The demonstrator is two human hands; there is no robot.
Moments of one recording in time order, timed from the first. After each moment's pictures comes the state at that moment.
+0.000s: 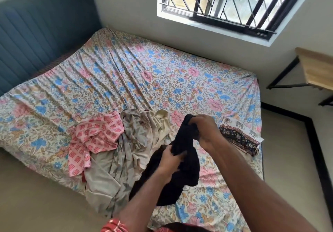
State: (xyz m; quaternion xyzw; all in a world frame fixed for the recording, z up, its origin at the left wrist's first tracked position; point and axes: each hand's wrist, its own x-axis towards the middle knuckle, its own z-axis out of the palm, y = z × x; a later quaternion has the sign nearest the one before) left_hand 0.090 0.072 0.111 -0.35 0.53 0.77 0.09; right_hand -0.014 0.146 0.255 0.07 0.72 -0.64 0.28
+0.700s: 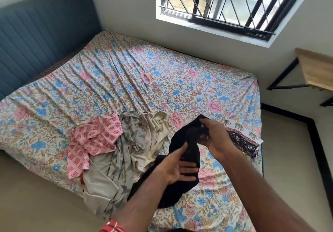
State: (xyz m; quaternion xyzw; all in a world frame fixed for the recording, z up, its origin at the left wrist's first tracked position) left_hand 0.082 0.084 0.151 -0.37 0.35 0.83 0.24; right_hand -0.021 0.188 0.254 0.11 0.67 -0.68 0.28
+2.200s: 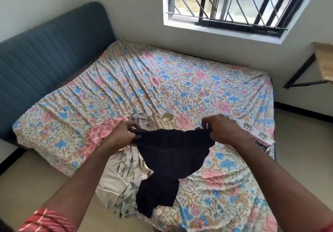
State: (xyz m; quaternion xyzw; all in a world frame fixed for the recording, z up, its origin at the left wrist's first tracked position) left_hand 0.117 -0.052 0.245 -0.34 0.78 0.52 0.04; right_hand -0.079 0.245 0.256 -0.34 0.92 -0.08 0.17
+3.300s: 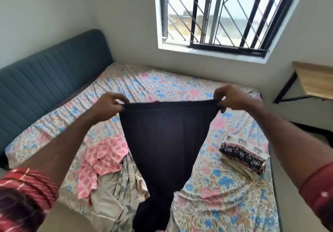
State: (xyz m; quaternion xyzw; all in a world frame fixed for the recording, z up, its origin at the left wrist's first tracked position) left_hand 0.064 -0.118 0.363 -0.16 0.91 0.38 -0.07; right_hand -0.179 0.254 0.368 -0.31 0.92 -0.21 0.13
